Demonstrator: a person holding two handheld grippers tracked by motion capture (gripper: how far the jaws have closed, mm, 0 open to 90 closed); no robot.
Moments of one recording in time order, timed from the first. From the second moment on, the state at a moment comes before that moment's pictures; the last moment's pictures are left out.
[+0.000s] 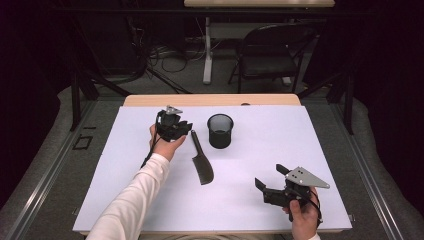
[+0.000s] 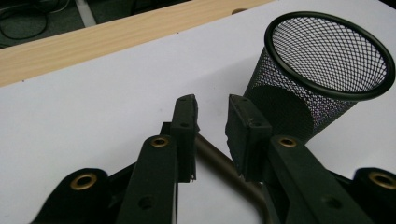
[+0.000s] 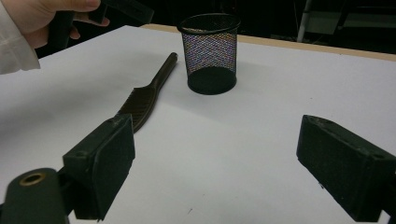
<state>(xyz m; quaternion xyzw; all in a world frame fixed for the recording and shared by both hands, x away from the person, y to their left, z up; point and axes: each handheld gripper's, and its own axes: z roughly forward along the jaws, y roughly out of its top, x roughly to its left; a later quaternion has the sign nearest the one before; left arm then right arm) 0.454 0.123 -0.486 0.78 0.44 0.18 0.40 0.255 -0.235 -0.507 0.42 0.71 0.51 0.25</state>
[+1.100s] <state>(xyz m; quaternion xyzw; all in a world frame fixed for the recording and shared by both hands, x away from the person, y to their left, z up) 0.476 0.110 -0.527 0.80 0.44 0.15 0.39 0.256 -0.235 -0.509 0.42 0.71 0.51 0.24</state>
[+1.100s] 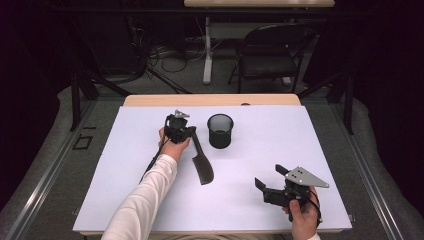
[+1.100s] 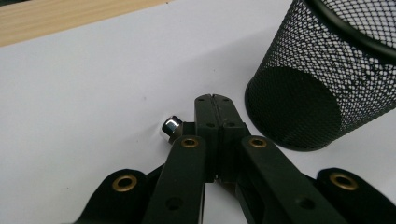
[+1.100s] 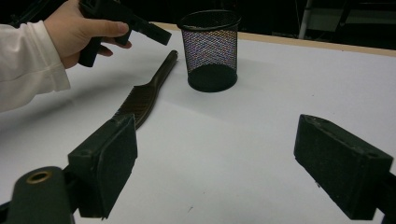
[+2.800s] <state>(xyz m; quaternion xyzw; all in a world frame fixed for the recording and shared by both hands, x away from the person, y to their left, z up) 0.486 0.098 -0.551 0.81 0.44 0.15 0.35 0.256 -0.233 -0.511 0.42 0.71 0.51 0.24</state>
